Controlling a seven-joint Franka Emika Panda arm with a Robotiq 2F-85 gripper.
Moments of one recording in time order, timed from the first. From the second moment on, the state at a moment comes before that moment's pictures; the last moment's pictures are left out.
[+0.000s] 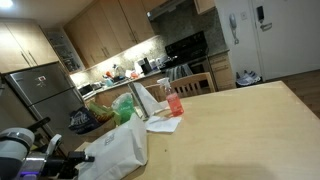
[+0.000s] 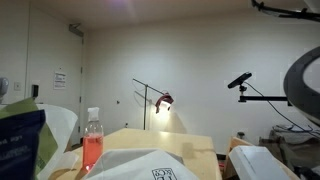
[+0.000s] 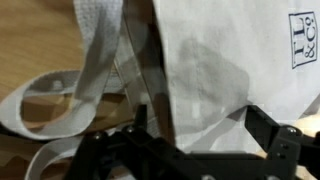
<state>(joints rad) 0.43 0.41 0.37 -2.50 -1.85 2.37 -1.46</state>
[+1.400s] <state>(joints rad) 0.40 0.31 0.44 -2.55 -2.17 2.33 -0.94</state>
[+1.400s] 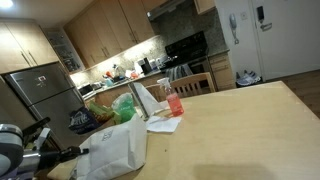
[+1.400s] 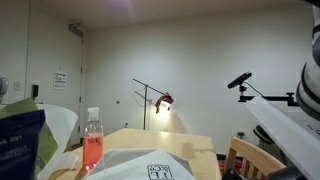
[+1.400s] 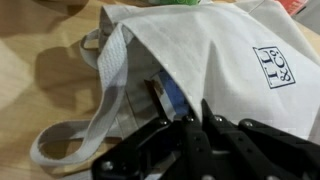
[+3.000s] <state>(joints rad) 0.35 -0.25 0.30 -2.78 -2.03 2.51 -0.89</state>
